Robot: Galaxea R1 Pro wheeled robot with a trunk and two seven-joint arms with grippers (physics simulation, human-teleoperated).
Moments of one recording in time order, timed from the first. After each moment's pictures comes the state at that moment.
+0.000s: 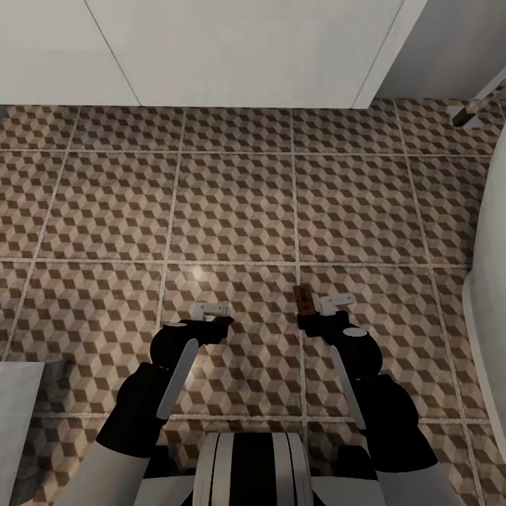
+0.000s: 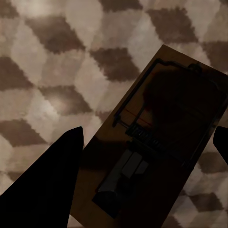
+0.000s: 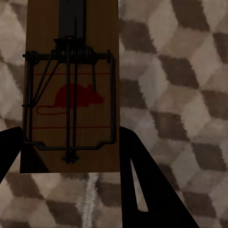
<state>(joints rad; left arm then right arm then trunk) -0.60 -0.12 -0.26 -1.46 0.22 1.01 0.32 -0.54 0.08 0.16 -1.57 0.07 0.88 -0.09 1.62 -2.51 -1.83</state>
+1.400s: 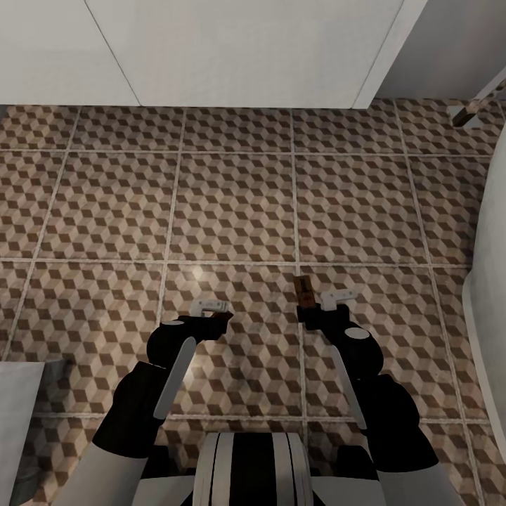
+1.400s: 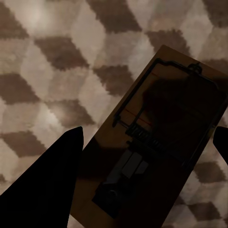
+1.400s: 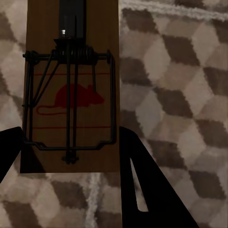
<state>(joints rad) -0.60 -0.11 -0.26 -1.50 0.22 1.01 0.32 -0.54 0.07 0.16 -1.57 0.07 0.77 -0.09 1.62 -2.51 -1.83</state>
